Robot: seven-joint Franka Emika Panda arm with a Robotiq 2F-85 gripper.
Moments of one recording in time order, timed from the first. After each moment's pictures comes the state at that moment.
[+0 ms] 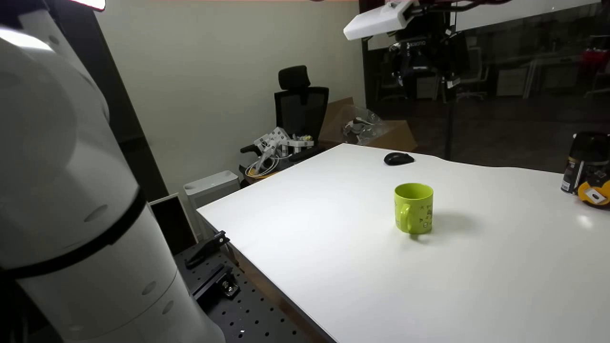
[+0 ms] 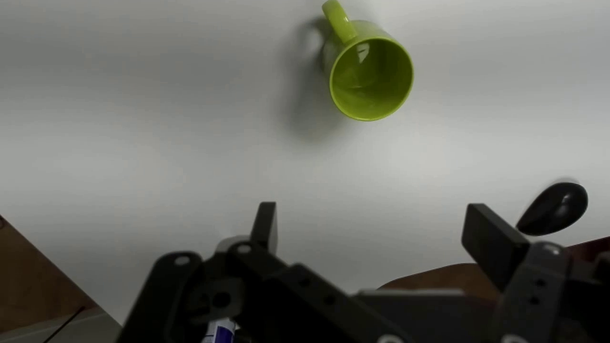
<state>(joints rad) -0.12 -0.16 -0.06 -2.40 -0.02 2.51 0.20</state>
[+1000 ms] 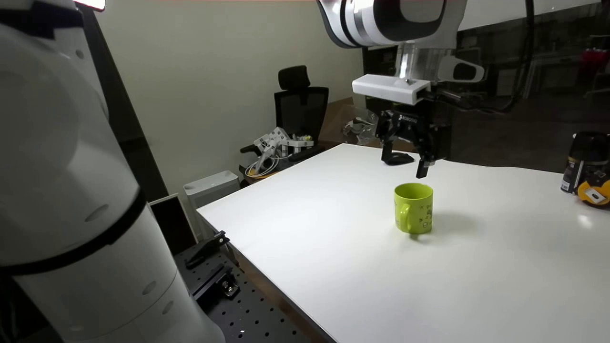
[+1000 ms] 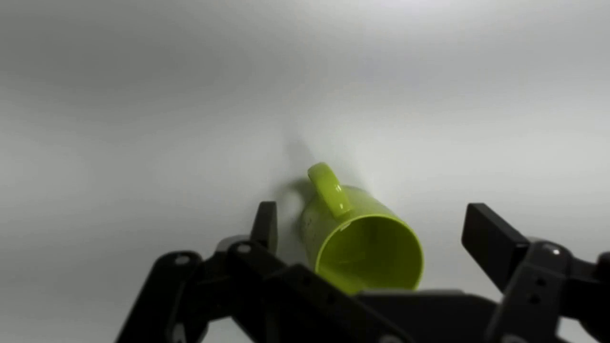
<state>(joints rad) -0.12 0.13 -0.08 -2.34 0.20 2.34 -0.09</state>
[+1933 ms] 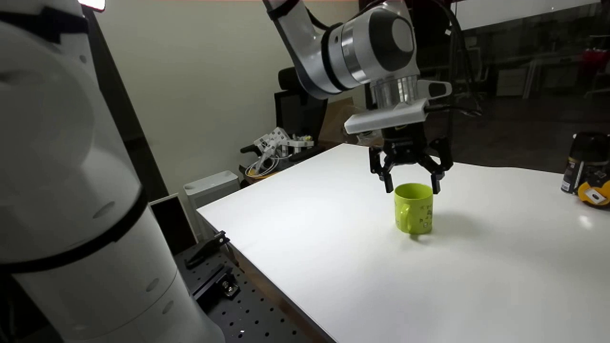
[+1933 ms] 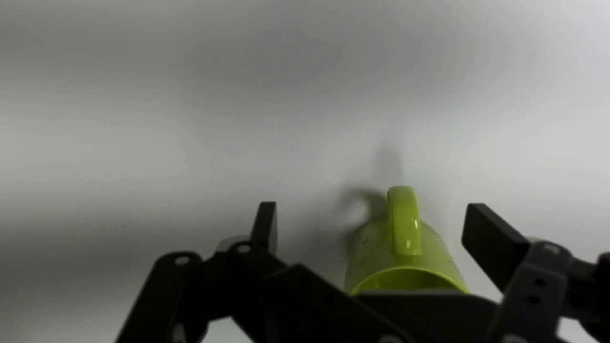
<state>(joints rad) -0.05 0.18 -0.09 -2.42 -0.34 2.54 0.03</state>
